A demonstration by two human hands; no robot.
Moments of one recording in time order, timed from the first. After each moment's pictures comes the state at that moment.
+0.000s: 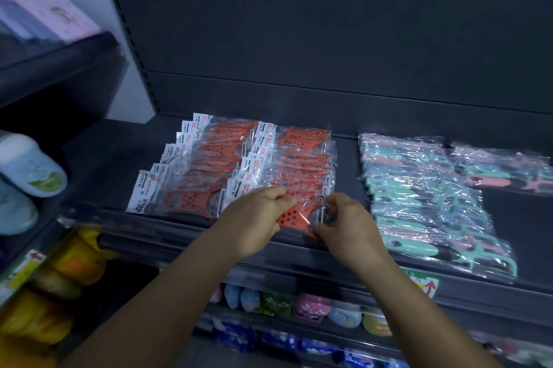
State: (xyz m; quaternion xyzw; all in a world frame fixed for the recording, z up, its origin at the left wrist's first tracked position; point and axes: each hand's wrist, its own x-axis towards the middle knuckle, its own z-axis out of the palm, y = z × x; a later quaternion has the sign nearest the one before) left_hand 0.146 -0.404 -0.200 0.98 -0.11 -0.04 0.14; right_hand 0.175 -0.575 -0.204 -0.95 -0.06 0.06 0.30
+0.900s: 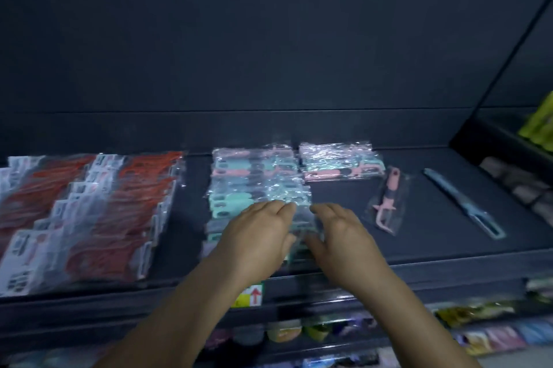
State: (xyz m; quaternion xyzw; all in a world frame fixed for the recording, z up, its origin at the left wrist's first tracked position) left_hand 0.193 -0.660 -0.171 0.97 -0.24 0.03 0.10; right_hand 0.182 -0.814 -0.184 -0.98 -0.09 -0.04 0.19
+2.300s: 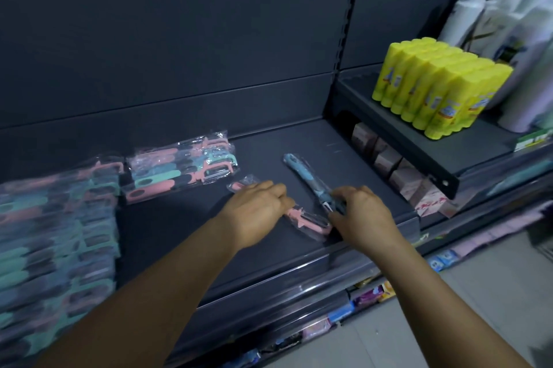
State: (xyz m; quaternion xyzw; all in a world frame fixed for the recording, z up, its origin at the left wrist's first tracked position) left_hand 0.306 -0.942 -0.220 0.89 -0.45 0.00 0.00; right_hand 0.228 -1.120 -0.207 -0.96 0.19 0.01 0.20
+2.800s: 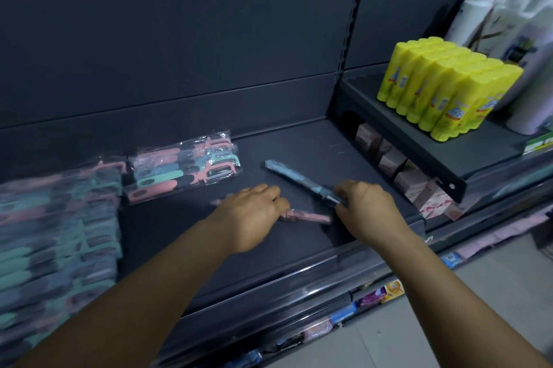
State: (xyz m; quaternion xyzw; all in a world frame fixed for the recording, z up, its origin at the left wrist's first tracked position) left_hand 0.303 -0.928 -0.211 0.90 -0.42 -0.05 -0.01; right_hand 0.244 -1.127 -0.204 -0.99 0.13 -0.01 0.11
